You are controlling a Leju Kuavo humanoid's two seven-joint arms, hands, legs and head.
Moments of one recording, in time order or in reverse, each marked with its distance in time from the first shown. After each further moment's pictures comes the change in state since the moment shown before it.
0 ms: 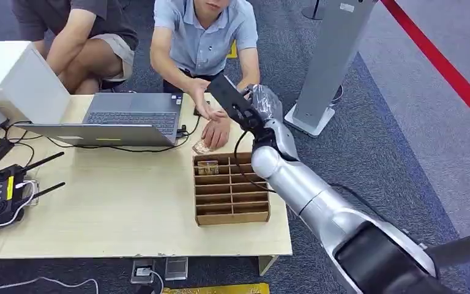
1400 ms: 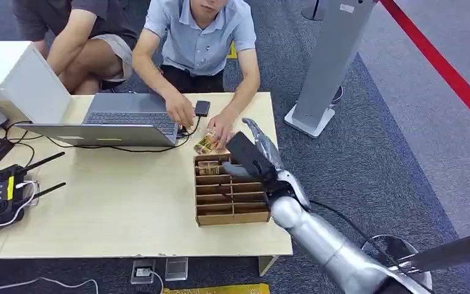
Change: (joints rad) left arm 0.033 0.000 -0.015 0.000 0.085 0.016 -0.054; right arm 0.418 -0.220 -0.013 -0.469 -0.249 0.055 -0.291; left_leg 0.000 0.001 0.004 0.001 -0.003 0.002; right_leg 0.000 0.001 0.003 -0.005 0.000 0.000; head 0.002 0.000
